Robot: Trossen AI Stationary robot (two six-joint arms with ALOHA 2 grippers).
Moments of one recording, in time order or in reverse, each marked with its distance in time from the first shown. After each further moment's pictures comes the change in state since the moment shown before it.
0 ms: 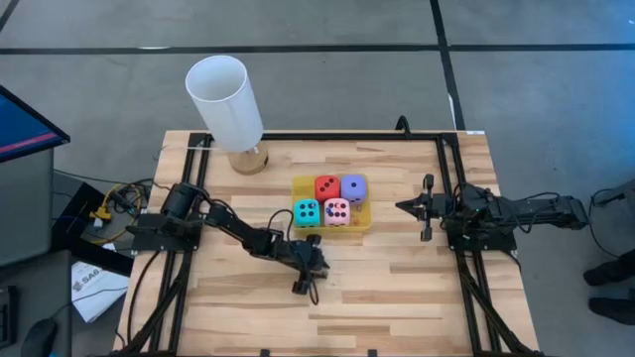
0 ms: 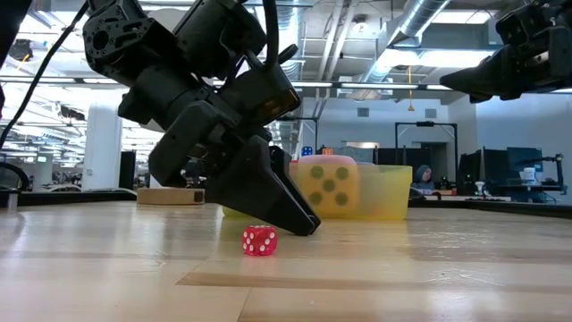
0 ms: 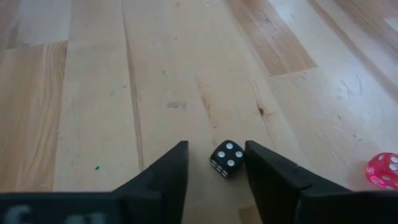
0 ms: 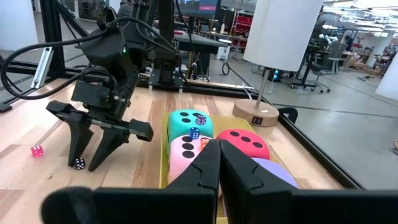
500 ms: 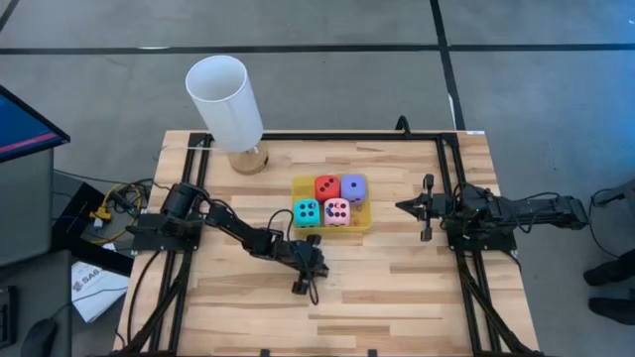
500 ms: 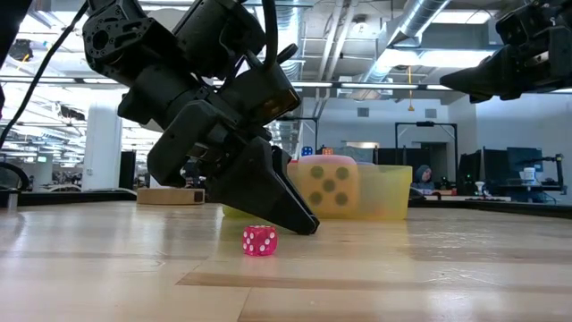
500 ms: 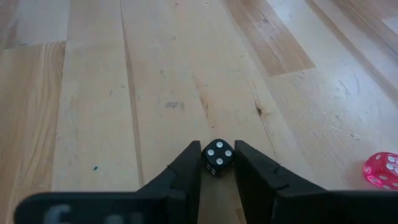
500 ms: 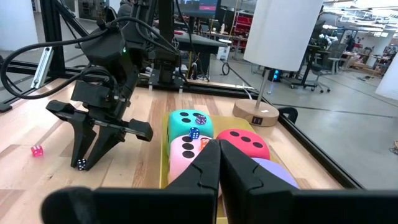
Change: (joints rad) left arm 0.000 0.000 -0.001 -0.001 0.004 0.000; right arm 0.000 0.000 0.000 0.000 0.000 0.000
